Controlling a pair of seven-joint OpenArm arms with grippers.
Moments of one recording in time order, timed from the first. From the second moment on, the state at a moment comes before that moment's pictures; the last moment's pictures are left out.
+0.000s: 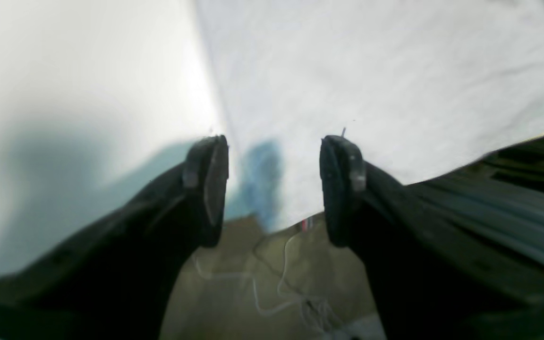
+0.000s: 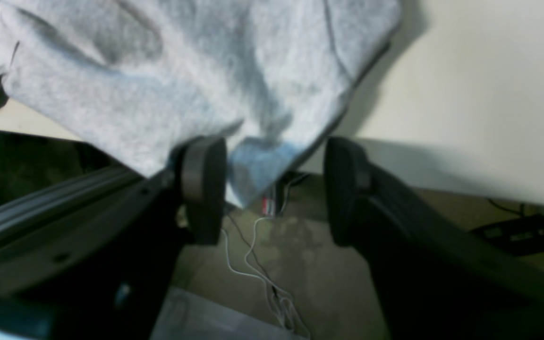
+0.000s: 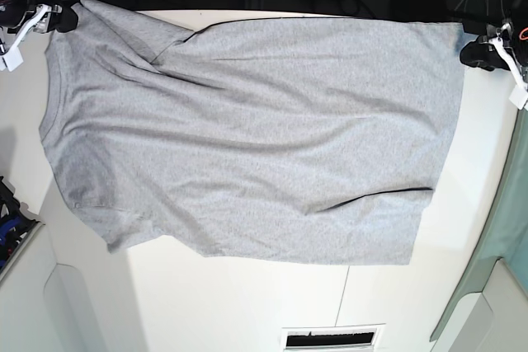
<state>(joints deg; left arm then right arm) 21.3 -39.3 -21.0 70.5 -53.3 -39.0 53.5 -25.2 30.6 22.2 78.2 50.3 31.0 -60.2</state>
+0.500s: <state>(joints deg) 20.7 -36.7 -21.2 66.7 -53.4 -39.1 55.6 -24.3 30.5 22.2 78.2 52.2 31.0 -60.7</state>
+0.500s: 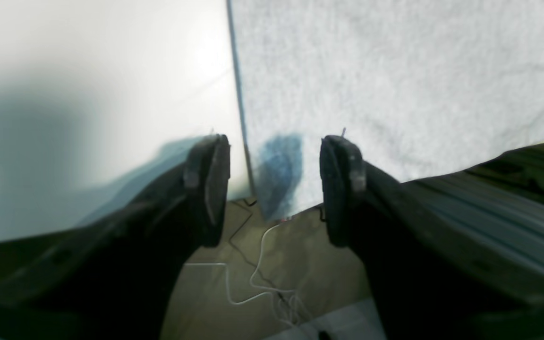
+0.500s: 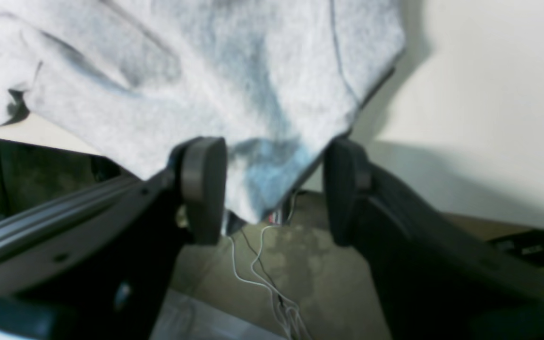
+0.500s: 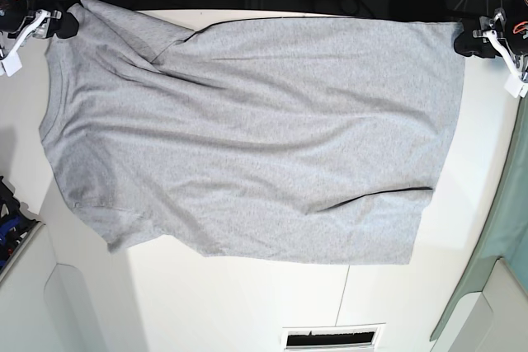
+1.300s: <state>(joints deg) 21.1 -36.2 -20.9 73.0 -66.8 -39.0 60.4 -23.4 27.8 24.3 81.6 53.0 31.6 -64.0</state>
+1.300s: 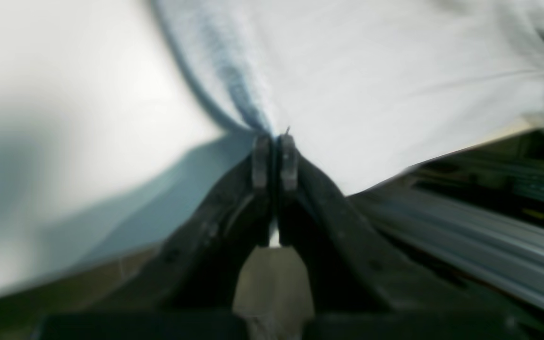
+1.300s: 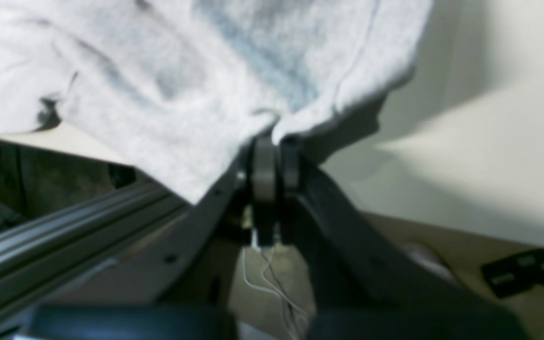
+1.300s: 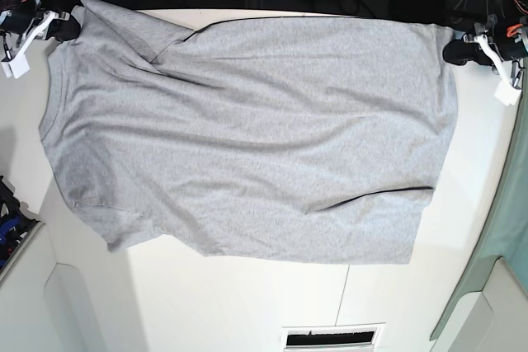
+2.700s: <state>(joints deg) 12.6 -37.5 -22.7 76.2 -59.7 -39.0 55.5 -14.4 28.8 34.3 79.0 52.0 30.8 -67.4</state>
